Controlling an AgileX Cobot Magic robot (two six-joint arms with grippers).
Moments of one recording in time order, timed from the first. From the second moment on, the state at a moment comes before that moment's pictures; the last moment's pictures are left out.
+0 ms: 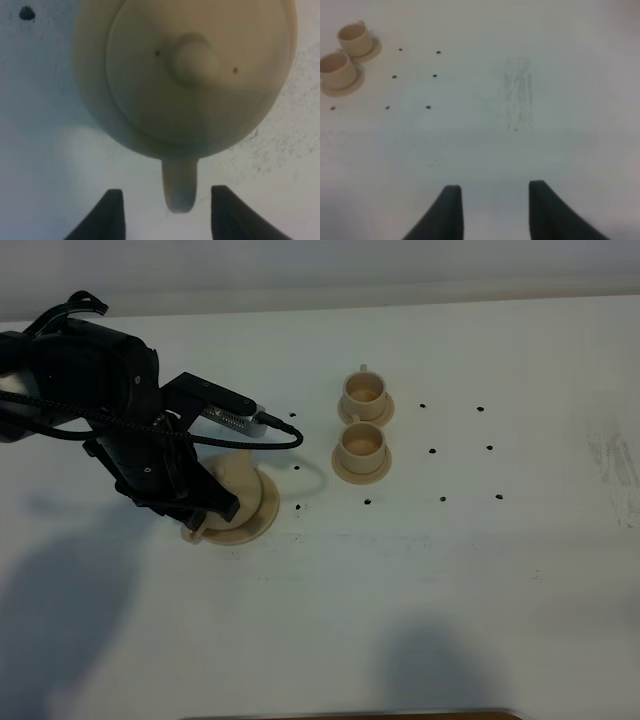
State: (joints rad) left arm -0.40 1.84 -1.17 0.05 0.80 0.05; right arm 0.09 0.01 -0.52 -0.08 1.12 0.07
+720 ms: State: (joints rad) left arm -0.40 1.84 -1.15 0.05 0.78 0.05; right arm 0.09 0.01 -0.52 -0.08 1.12 0.07
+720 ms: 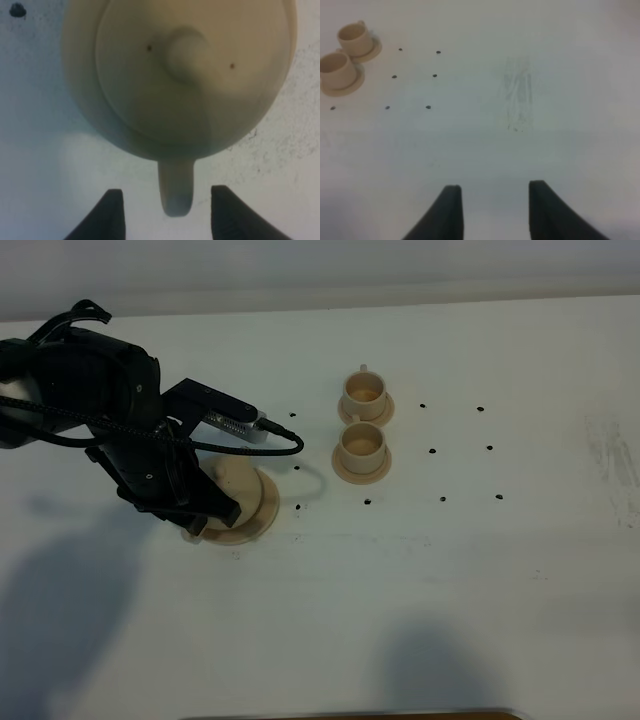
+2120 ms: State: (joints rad) left arm -0.42 1.87 -1.15 0.04 0.72 0.06; right arm 0.09 0.01 -0.52 -0.08 1.12 0.07
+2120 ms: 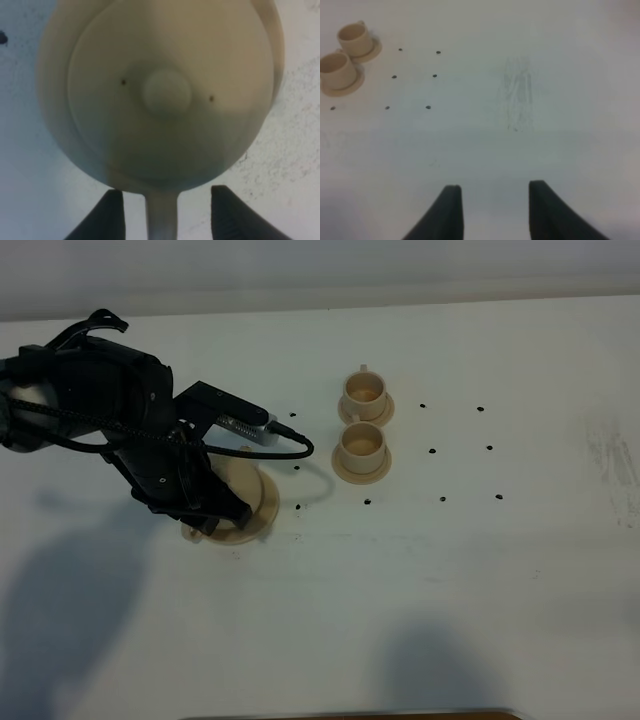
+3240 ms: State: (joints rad) left arm -0.42 1.87 -1.15 0.07 0.76 0.05; right arm 0.09 0.01 -0.52 -0.08 1.12 0.07
